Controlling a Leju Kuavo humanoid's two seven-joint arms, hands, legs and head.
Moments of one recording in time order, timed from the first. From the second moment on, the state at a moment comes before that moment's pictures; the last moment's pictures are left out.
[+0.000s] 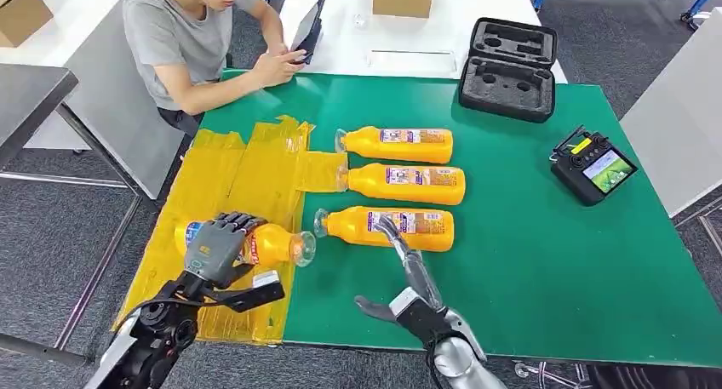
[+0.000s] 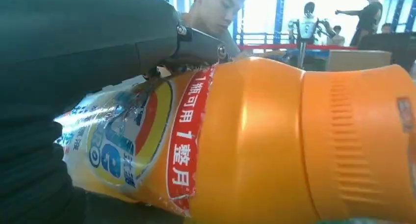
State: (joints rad) left arm -0.18 0.10 -0.32 -1.26 -1.51 0.22 -0.13; right arm -0.17 0.02 0.59 -1.09 0.19 -0.11 -0.70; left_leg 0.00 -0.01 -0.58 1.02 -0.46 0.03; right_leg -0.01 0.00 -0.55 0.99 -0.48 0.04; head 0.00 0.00
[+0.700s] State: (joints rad) left arm -0.21 0.12 -0.38 -1.16 -1.40 0.08 -0.27; right arm -0.18 0.03 0.61 -1.09 0.16 -0.10 -0.70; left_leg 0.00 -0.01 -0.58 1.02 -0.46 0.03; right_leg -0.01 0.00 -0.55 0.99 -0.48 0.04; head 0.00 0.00
